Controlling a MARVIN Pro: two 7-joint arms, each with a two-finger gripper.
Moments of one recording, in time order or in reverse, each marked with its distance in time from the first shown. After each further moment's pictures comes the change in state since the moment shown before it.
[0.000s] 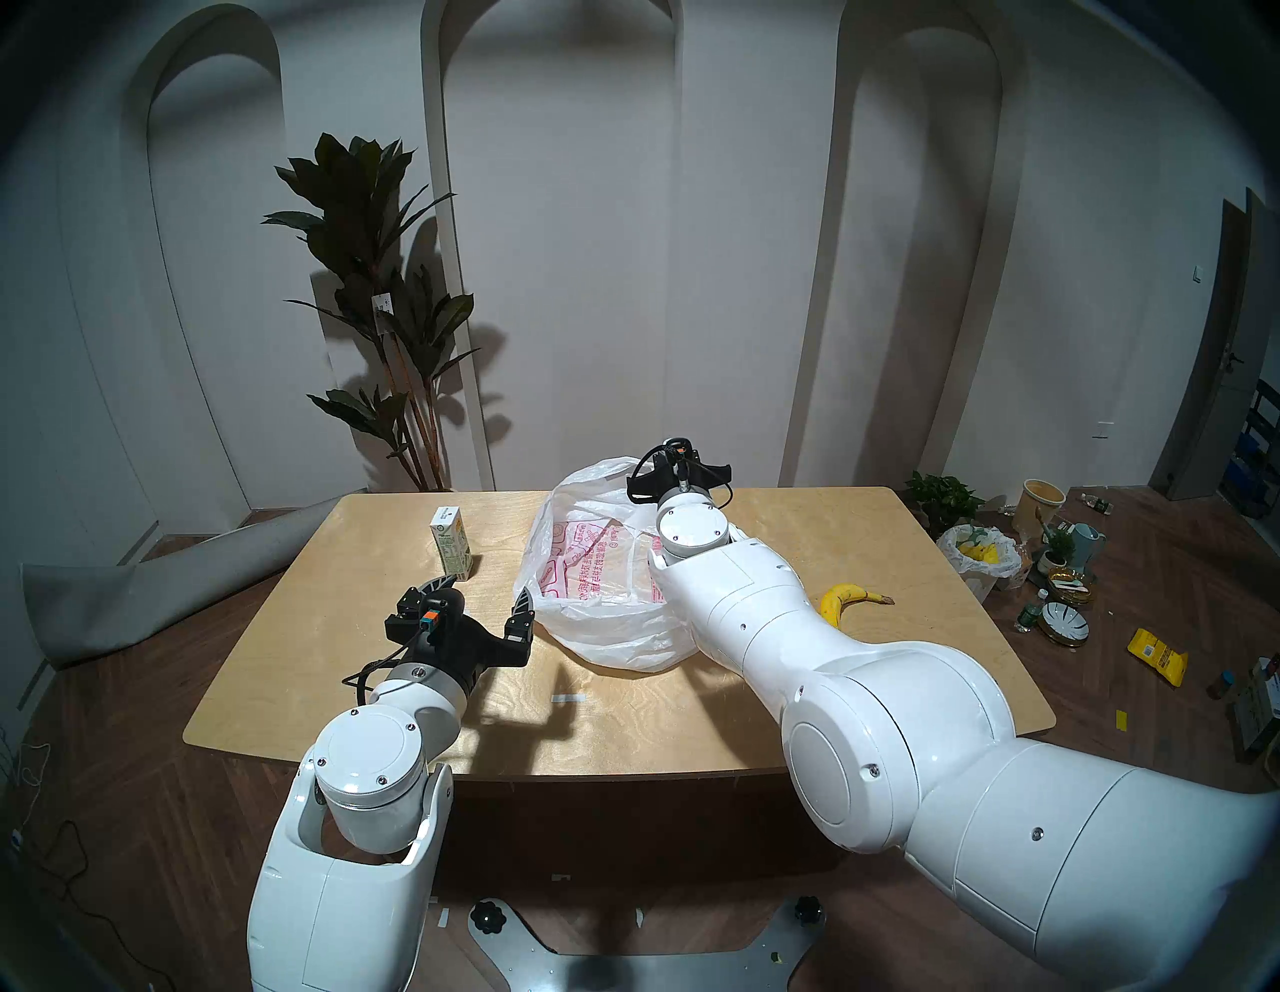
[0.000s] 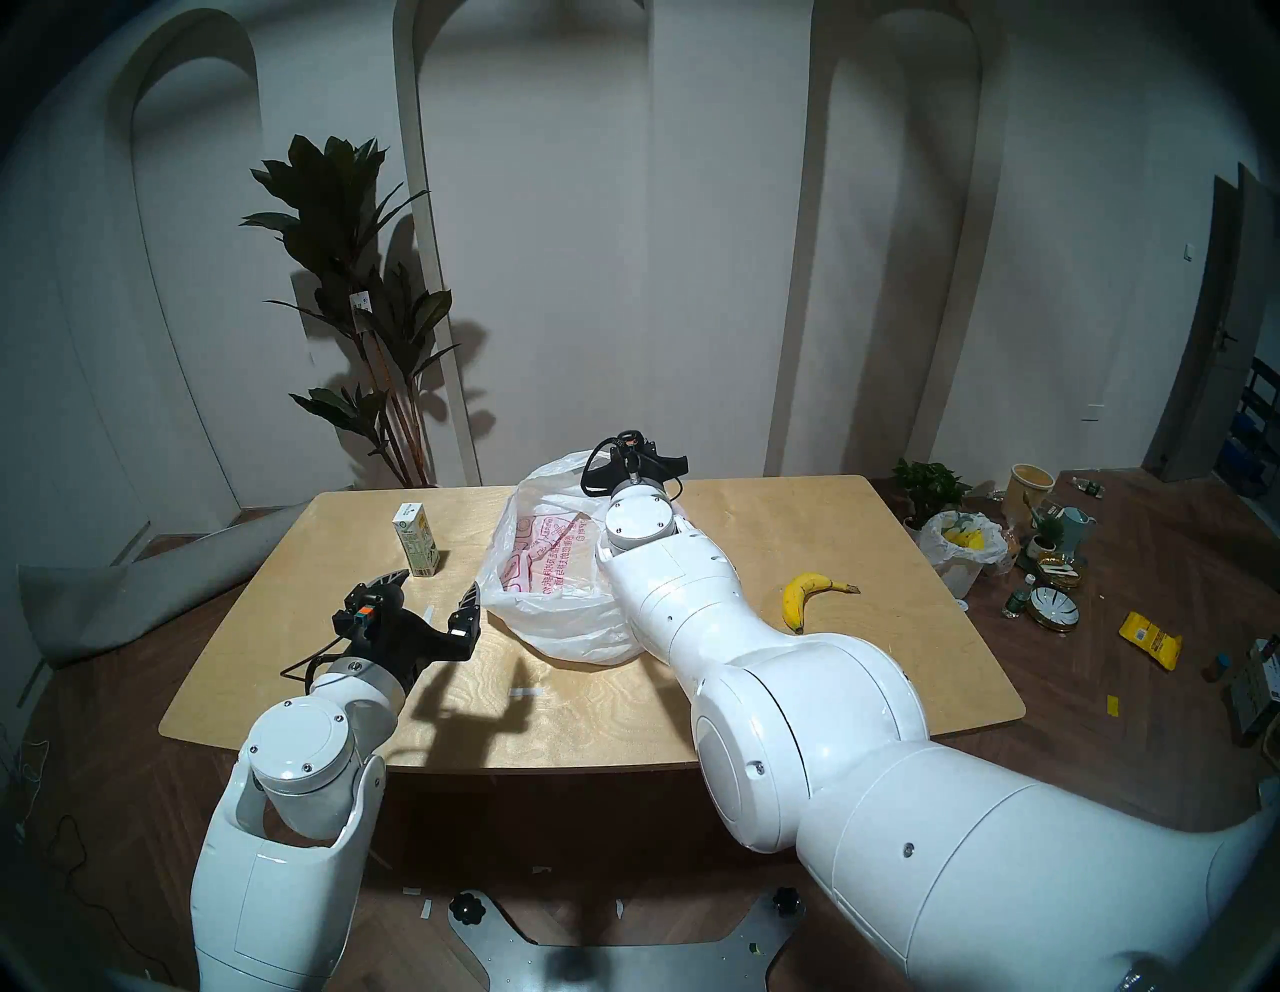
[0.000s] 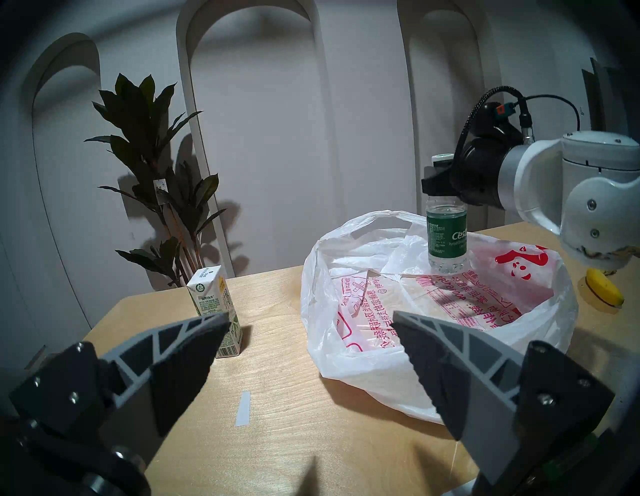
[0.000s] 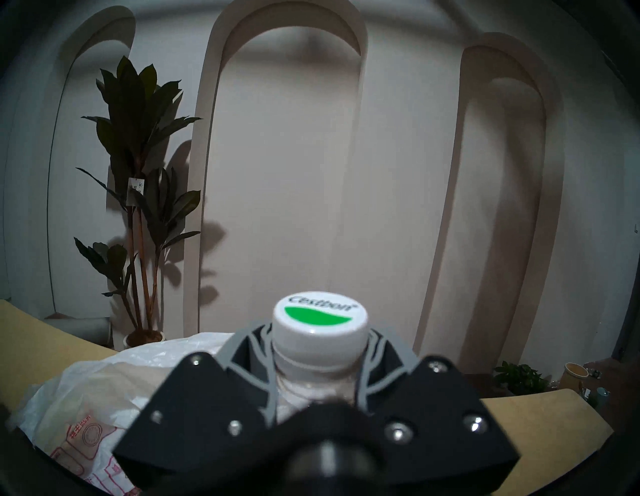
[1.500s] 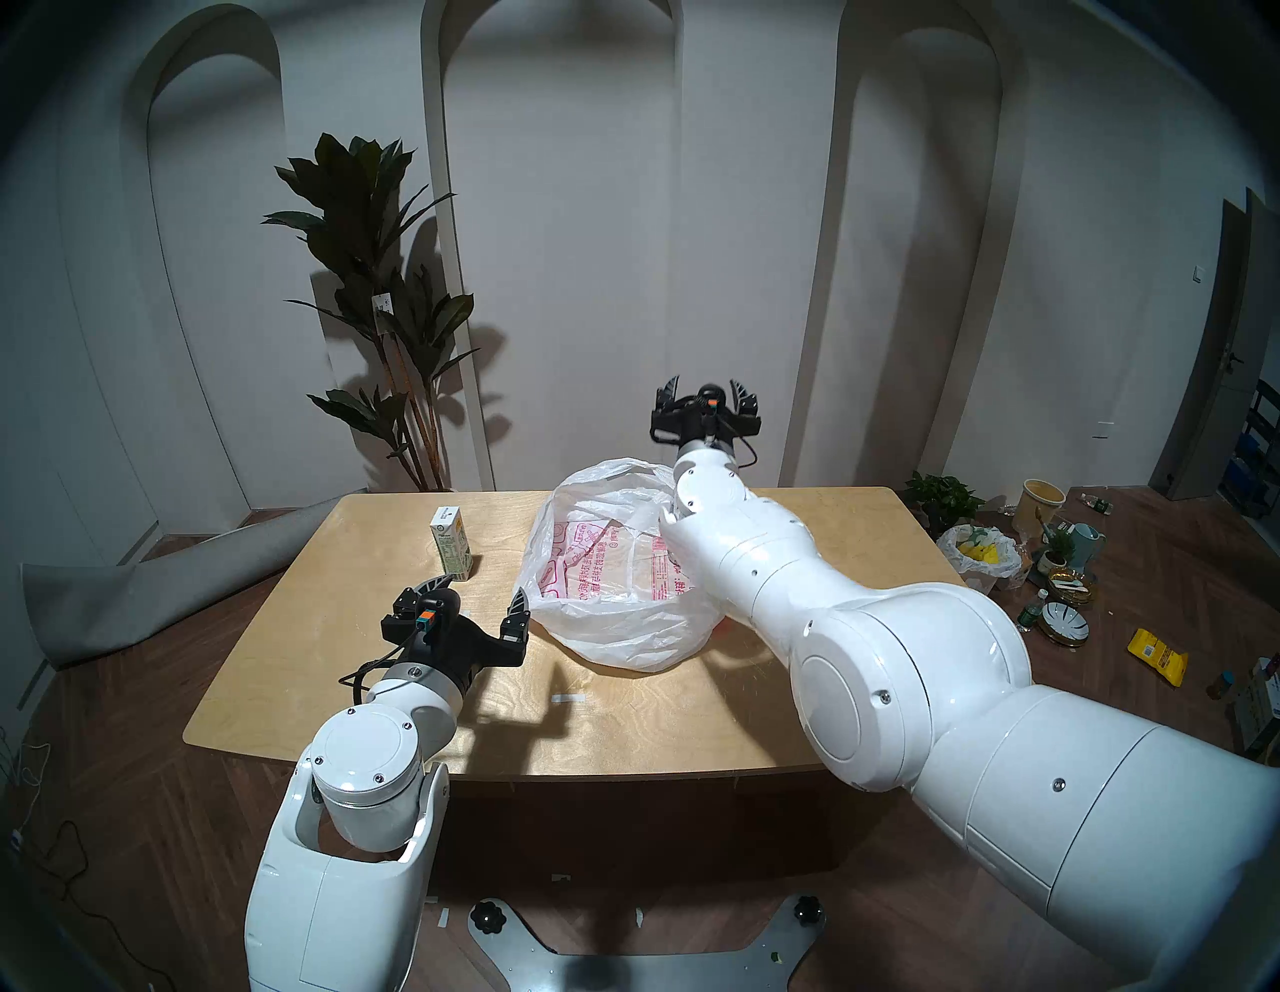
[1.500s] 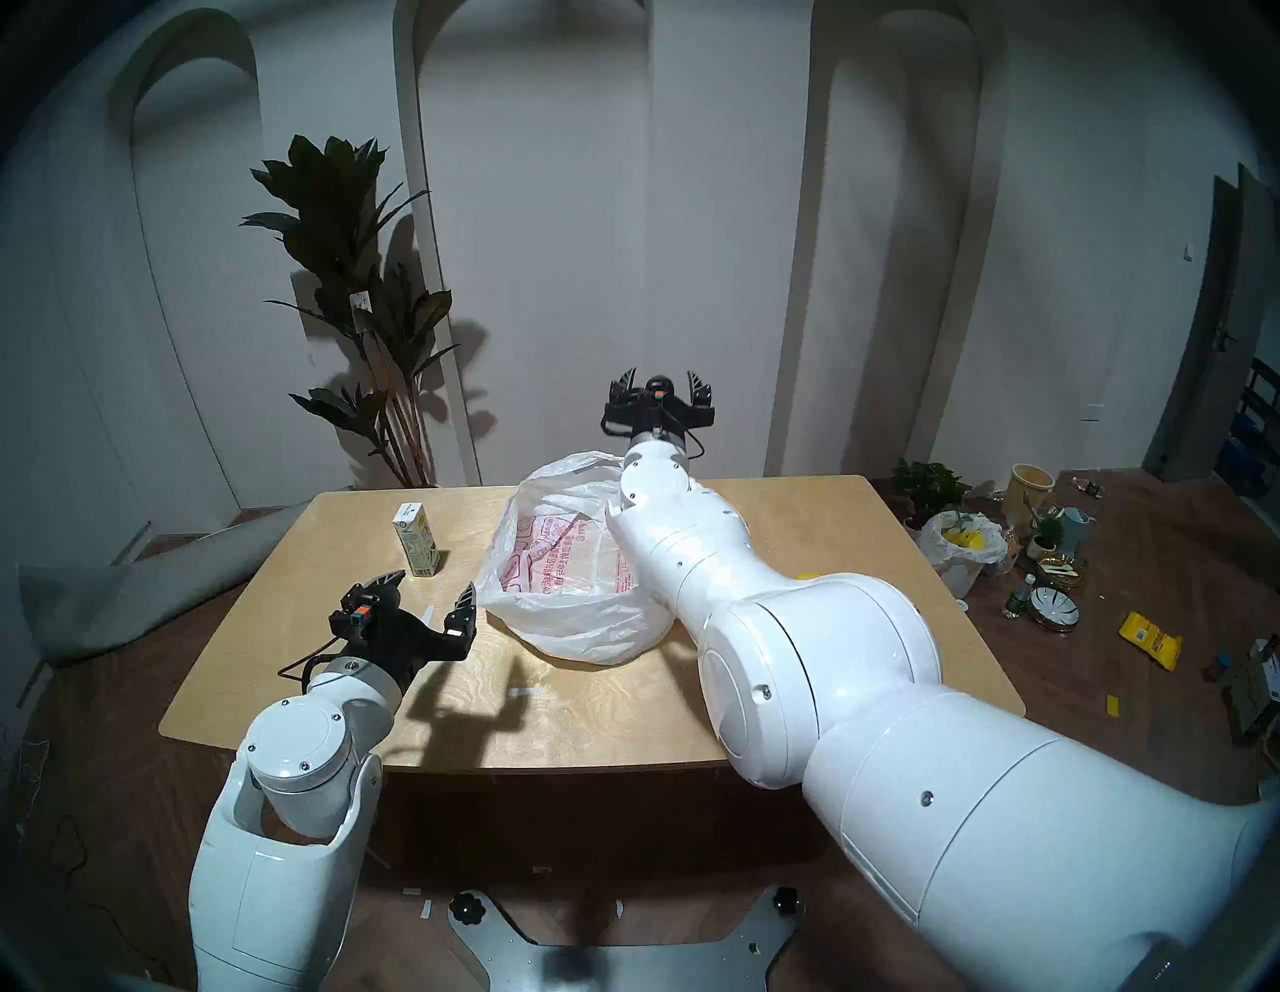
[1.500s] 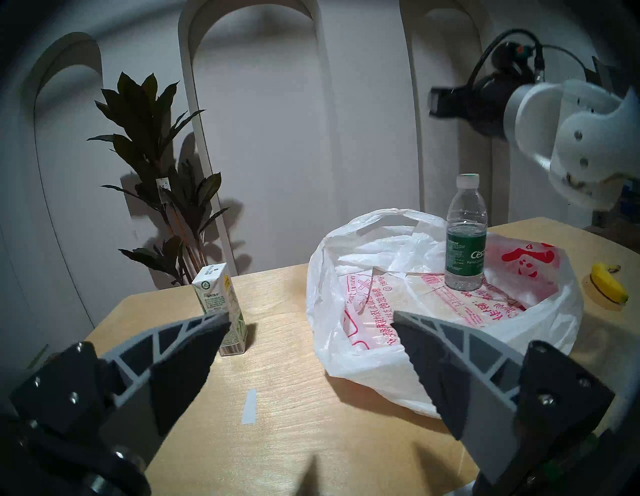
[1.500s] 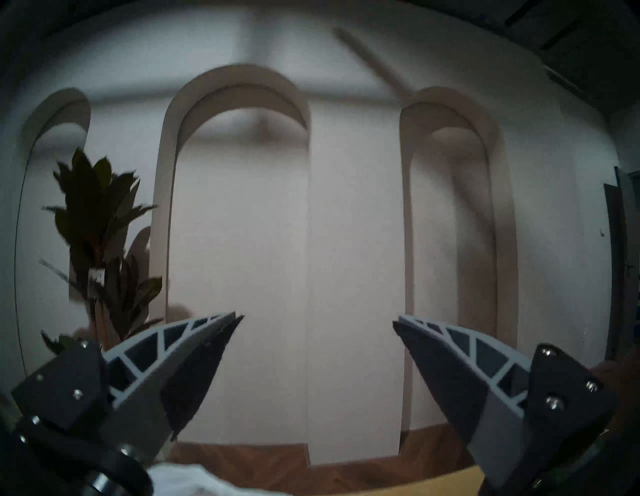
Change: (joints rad) left arm -0.018 0.013 -0.029 0.039 0.003 -0.001 0.005; right arm 0.153 0.038 0.061 0.041 0.065 -0.287 -0.121
